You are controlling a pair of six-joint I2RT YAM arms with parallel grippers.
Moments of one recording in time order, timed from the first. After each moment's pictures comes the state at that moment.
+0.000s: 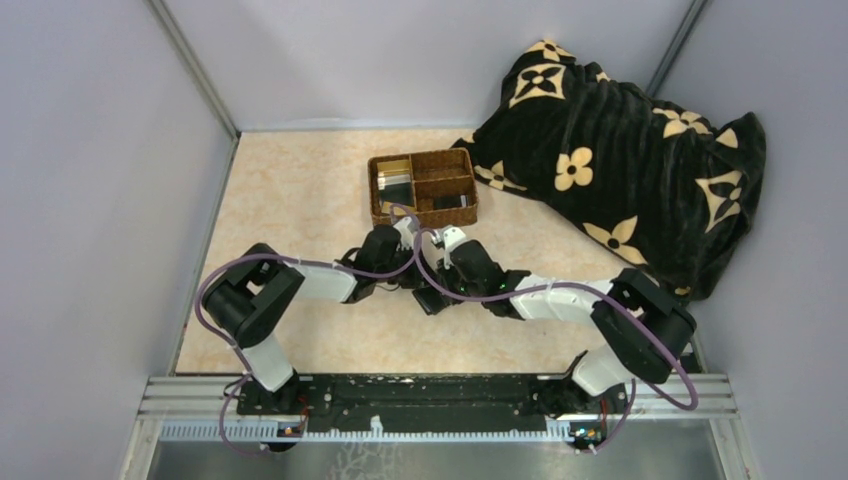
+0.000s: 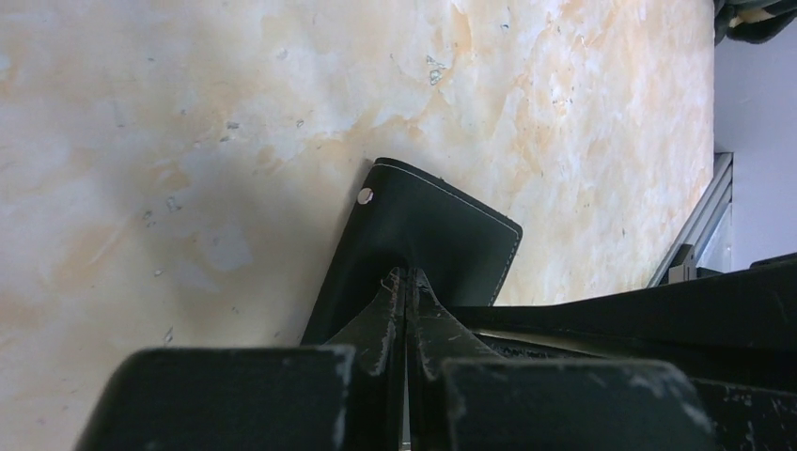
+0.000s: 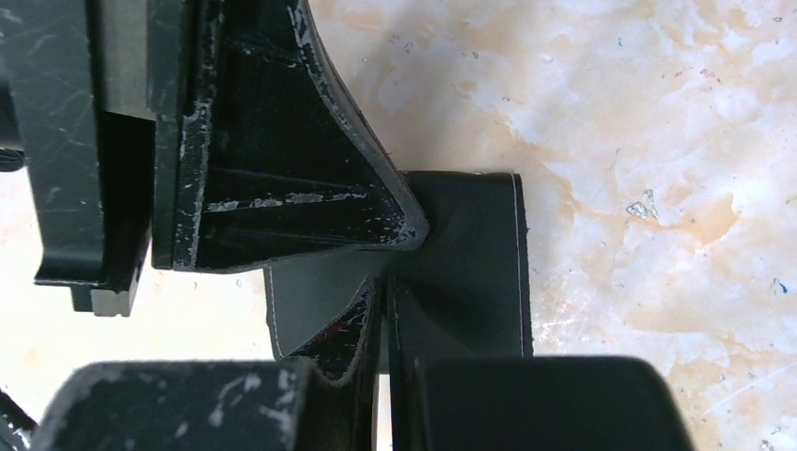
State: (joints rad) left arm -0.72 1.74 0.68 0.46 0.28 -0.70; right arm 0.87 1.46 0.64 0.13 0.05 0.26
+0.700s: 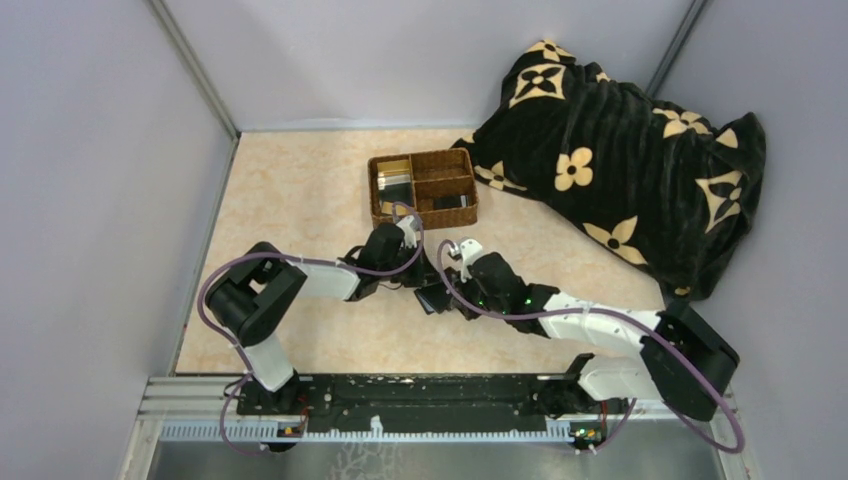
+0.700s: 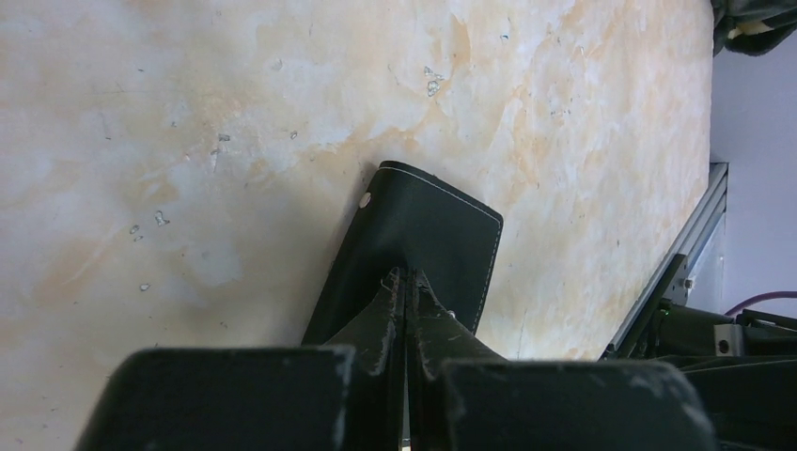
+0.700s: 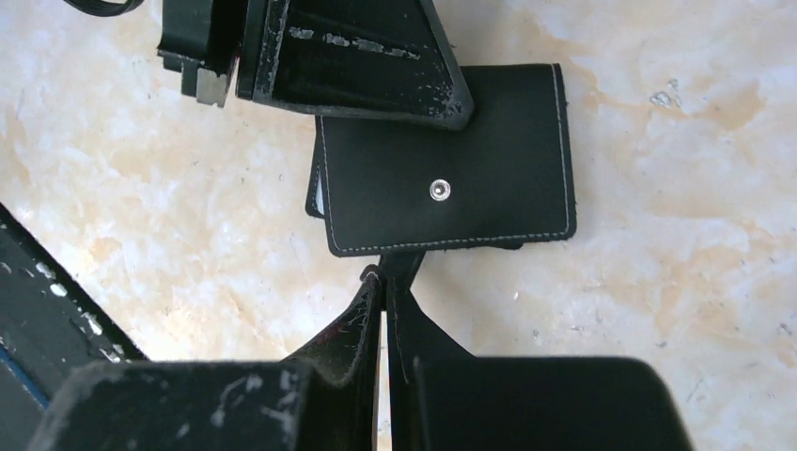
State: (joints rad) left arm -0.72 1.76 0.72 0.44 0.28 -0.73; right arm 0.88 1.23 0.52 0.03 -0.02 0.28
